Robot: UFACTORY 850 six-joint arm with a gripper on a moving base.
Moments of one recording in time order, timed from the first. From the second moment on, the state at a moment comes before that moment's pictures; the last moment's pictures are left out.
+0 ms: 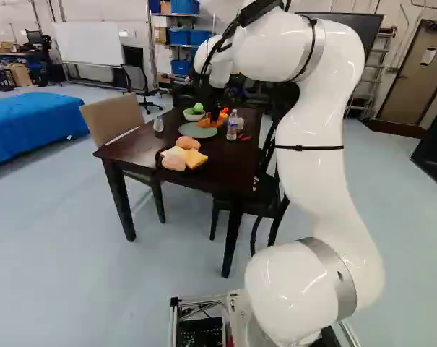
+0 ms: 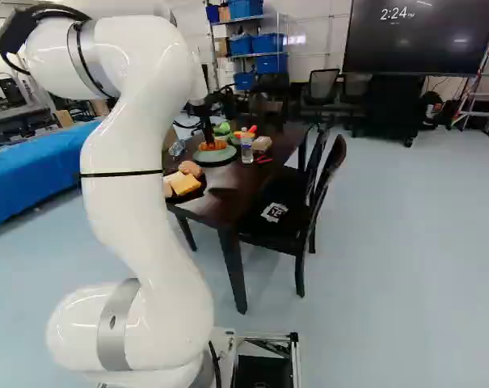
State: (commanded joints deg) arm 7.3 -31.5 -95.0 0.0 -38.7 85.6
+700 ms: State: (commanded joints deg) arm 7.3 -31.5 -95.0 0.0 -38.7 85.6
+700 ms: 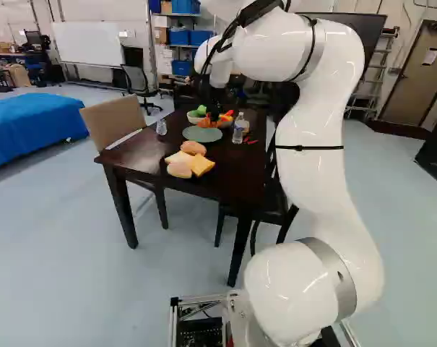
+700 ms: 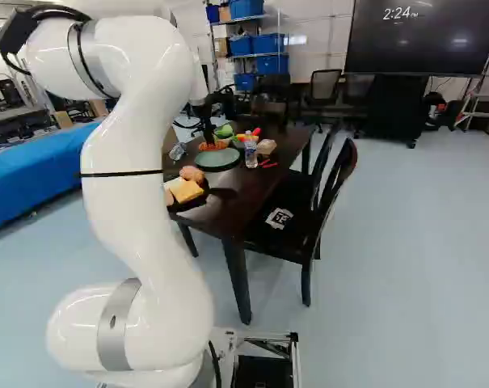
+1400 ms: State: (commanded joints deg) arm 7.3 -31.5 -95.0 0.0 -38.7 85.6
